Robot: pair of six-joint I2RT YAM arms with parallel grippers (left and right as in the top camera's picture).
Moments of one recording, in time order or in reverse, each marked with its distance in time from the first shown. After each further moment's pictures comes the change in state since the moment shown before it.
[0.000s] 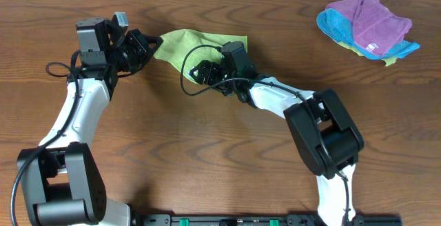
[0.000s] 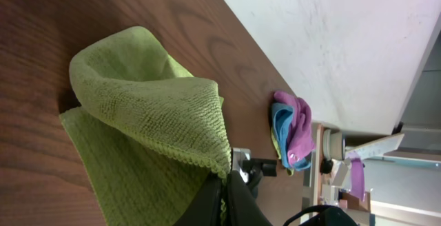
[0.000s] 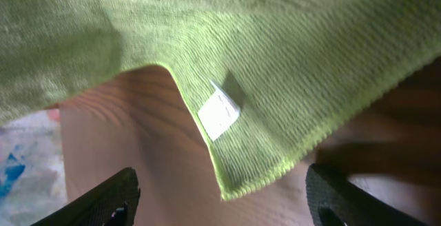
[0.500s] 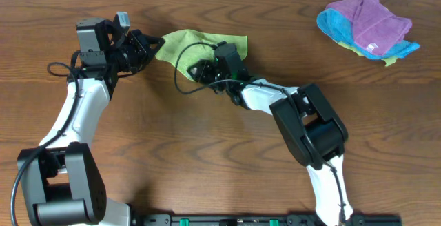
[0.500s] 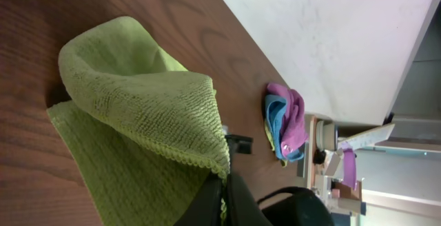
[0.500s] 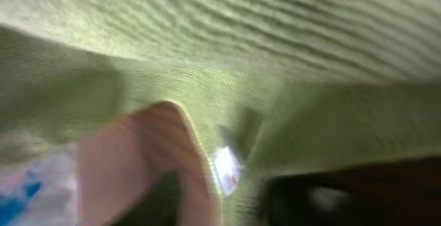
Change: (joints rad) left arm 0.000 0.000 0.000 -0.001 0.042 0.000; right arm 0.026 0.120 0.040 0.173 0.034 0.090
